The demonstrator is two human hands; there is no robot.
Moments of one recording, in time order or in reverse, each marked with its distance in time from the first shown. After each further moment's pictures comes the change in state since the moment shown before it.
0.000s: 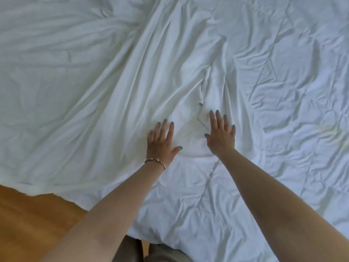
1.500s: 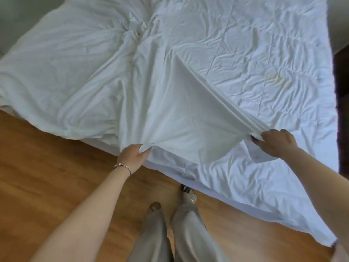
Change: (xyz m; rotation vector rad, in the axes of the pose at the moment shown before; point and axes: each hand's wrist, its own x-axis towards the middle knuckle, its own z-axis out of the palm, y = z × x) left_hand -0.341 -0.005 -0.002 -0.364 -0.023 -0.099; right_hand -0.364 0.224 0.000 -0.349 -0.039 0.087
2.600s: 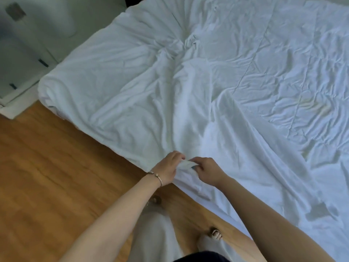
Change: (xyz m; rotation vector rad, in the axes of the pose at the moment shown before) left_hand 0.010 0.031 0.033 0.203 -0.148 0.303; right_hand -0.018 -0.220 -0.029 0.947 -0.022 -0.619
